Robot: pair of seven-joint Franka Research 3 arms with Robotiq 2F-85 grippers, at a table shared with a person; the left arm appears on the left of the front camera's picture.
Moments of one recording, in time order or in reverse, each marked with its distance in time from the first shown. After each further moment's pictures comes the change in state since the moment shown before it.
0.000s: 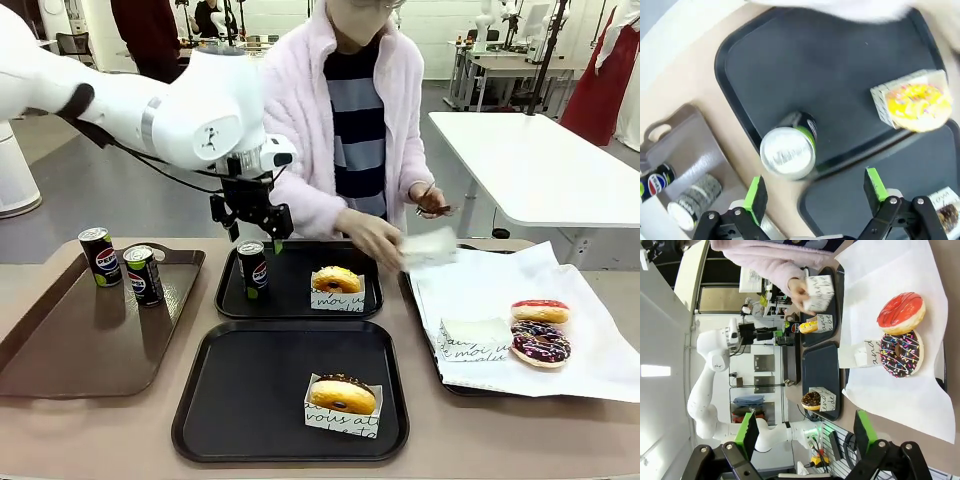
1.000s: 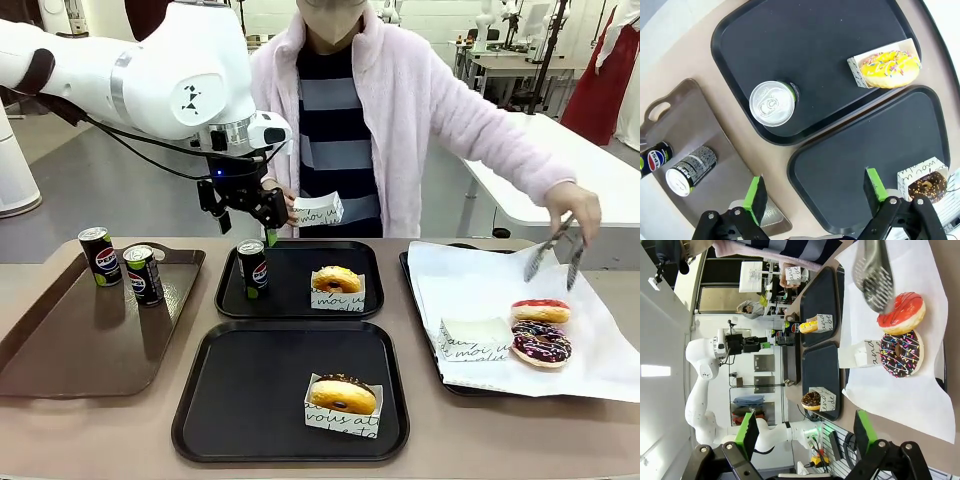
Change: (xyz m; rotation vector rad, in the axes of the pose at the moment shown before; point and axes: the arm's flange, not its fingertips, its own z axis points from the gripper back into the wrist) left arm -0.027 -0.006 0.044 -0.038 0.030 -0.019; right arm 0.000 0.000 0.000 0.000 0.000 0.000
